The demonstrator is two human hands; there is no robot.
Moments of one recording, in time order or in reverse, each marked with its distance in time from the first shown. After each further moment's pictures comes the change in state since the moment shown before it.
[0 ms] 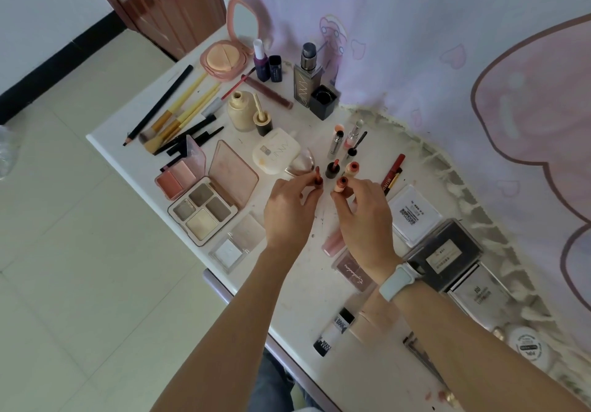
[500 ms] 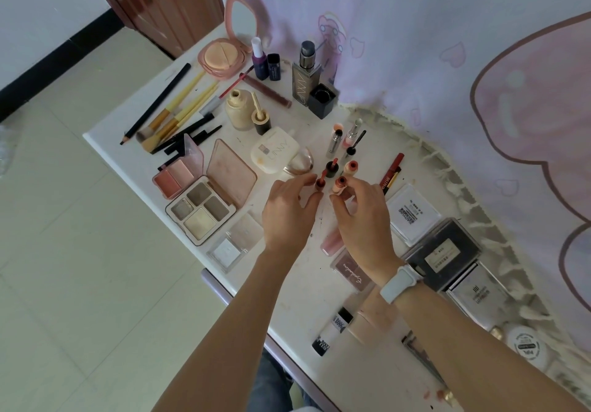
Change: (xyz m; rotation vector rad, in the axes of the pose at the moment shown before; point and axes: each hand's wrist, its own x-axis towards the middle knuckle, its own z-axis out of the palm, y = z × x) left_hand -0.003 -0.003 0.001 0.034 -0.013 0.017; right_hand -0.002 0.003 0.001 0.076 -0.046 0.081
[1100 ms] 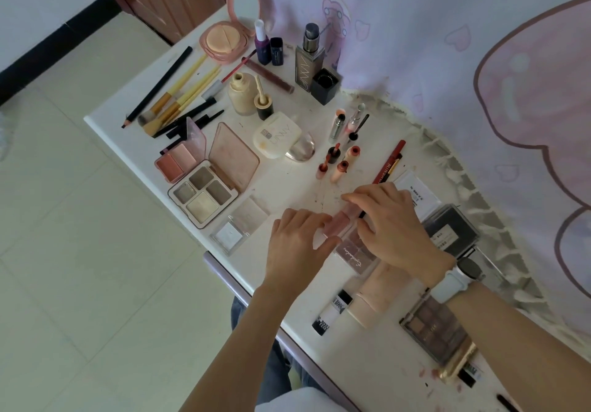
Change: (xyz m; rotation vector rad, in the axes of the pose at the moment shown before) left_hand -0.064 -0.003 -0.010 0.165 -0.181 0.171; right_hand -0.012 0.031 -0.042 -0.505 -0.424 -0.324
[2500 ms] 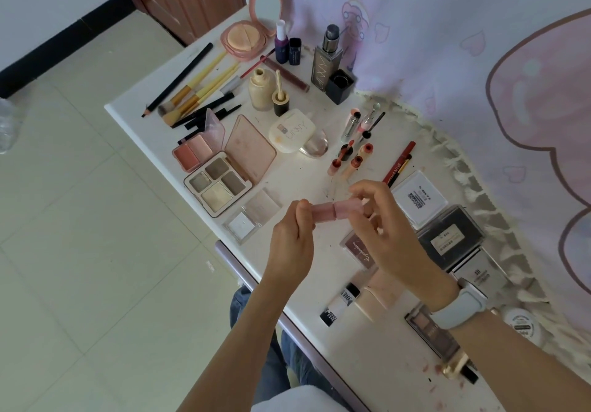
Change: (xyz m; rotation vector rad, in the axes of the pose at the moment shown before) left_hand -0.008 0.006 -0.024 -0.608 -0.002 -0.407; right_hand -0.013 -0.055 -0.021 0.834 0.120 0.073
